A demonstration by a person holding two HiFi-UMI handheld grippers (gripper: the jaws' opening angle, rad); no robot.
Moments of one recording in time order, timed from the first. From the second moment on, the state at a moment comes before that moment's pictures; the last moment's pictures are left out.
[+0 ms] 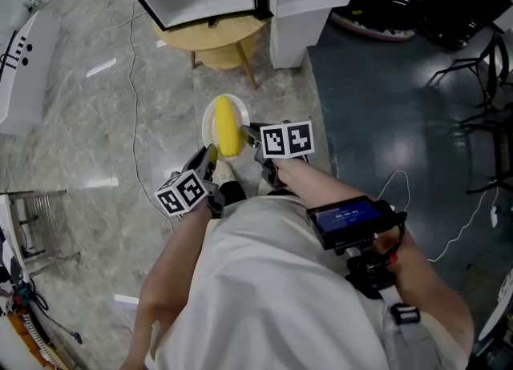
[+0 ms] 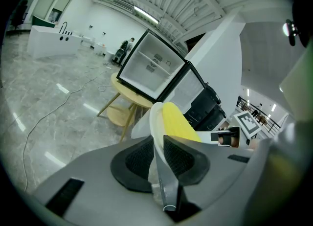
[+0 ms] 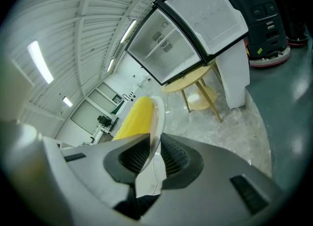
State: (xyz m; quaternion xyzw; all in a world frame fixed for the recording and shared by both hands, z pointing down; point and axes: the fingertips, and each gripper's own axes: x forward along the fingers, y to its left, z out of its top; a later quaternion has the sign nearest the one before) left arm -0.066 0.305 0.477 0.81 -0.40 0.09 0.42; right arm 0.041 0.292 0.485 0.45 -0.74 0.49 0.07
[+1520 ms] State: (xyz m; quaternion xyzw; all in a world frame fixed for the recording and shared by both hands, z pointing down) left arm -0.068 0.301 0.468 0.82 -0.41 0.09 0.40; right arm 0.038 0.289 0.481 0.45 -0.74 0.49 0.06
